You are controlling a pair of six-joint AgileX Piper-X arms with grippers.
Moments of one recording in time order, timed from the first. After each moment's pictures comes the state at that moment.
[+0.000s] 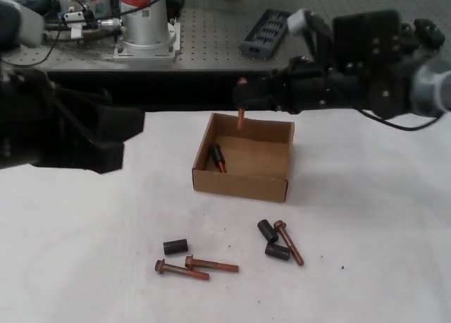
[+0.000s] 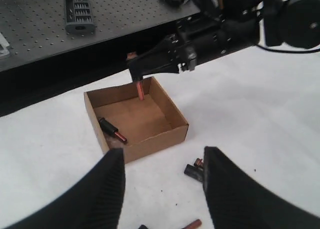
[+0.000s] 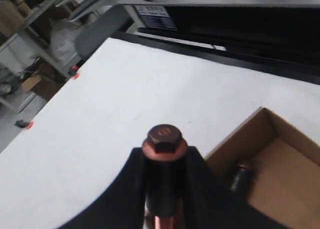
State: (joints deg) left arm -19.3 57.4 -44.1 18.4 22.0 1.9; right arm 26.4 111.4 -75.9 -3.5 -39.7 14.7
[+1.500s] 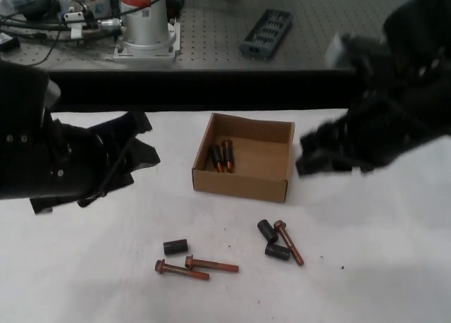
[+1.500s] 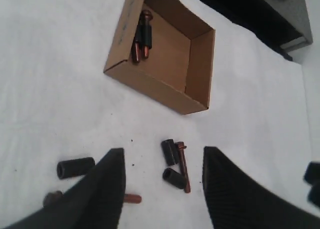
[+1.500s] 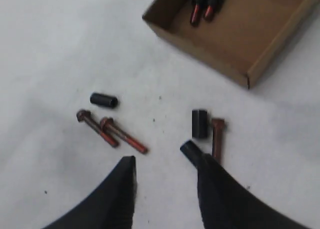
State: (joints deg) left arm -19.3 72.4 -44.2 17.2 18.2 -47.7; right arm 31.9 83.5 -62.9 42.4 -17.1 8.5
